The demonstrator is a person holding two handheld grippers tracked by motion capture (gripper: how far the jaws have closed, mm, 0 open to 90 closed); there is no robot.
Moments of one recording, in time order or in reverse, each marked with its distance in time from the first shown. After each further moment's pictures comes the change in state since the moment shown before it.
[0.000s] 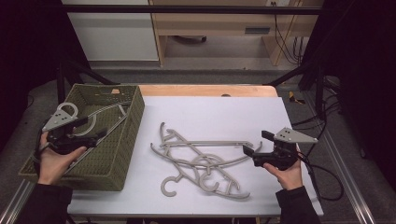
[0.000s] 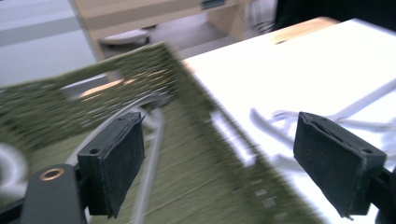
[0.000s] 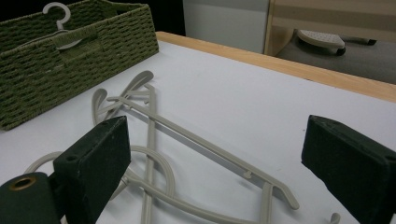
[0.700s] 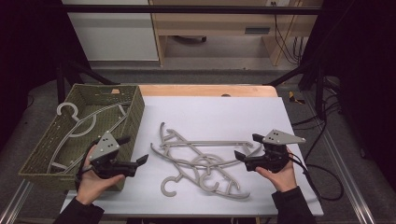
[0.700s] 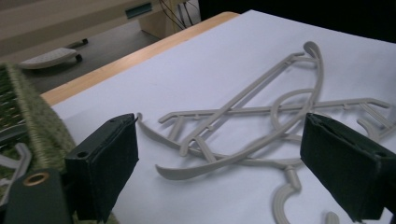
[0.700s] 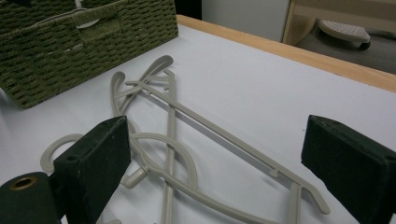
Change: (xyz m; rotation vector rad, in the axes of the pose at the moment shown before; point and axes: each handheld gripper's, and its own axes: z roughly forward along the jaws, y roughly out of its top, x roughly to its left) left arm -0.108 -0.017 0.025 0.006 -0.229 0.154; right arm 0.019 0.001 0.012 0.066 0.061 -0.052
